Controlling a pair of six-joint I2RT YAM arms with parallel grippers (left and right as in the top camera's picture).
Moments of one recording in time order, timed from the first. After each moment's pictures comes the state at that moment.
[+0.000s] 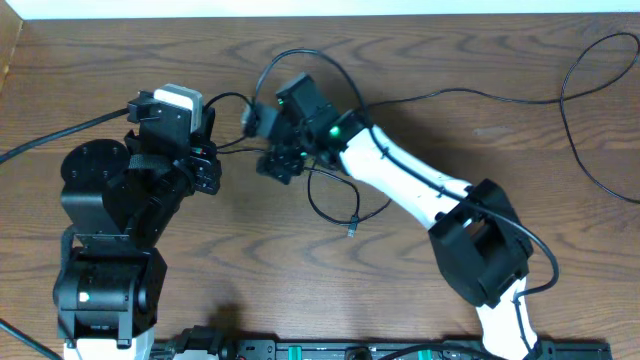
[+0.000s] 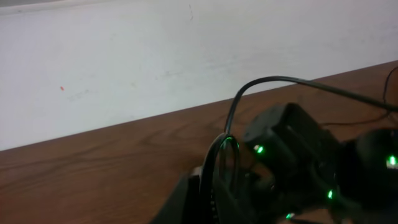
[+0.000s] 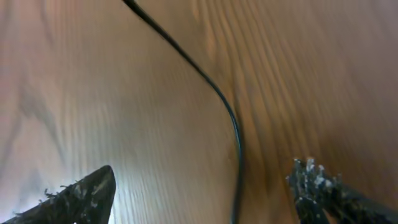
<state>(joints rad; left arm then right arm) -0.04 0.90 1.19 -0.60 0.26 0.11 0.76 2.13 1.70 -0.41 -0.37 -0.37</state>
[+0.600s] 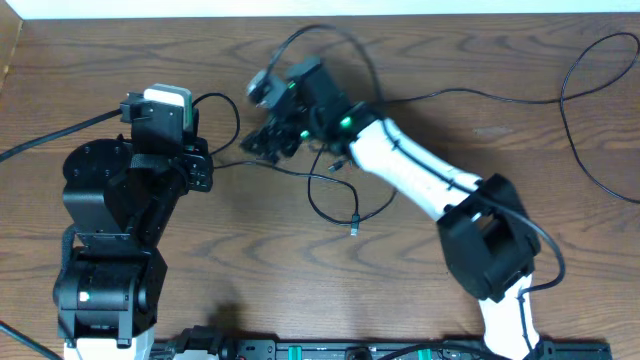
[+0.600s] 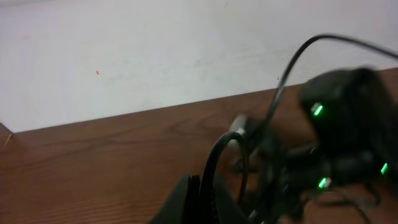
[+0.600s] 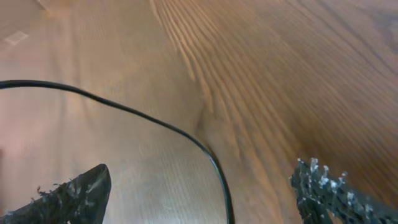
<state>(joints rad) -0.04 0.90 1.19 -0.63 0.12 0.11 0.66 2.12 1.70 -0.26 -0.58 -0.01</state>
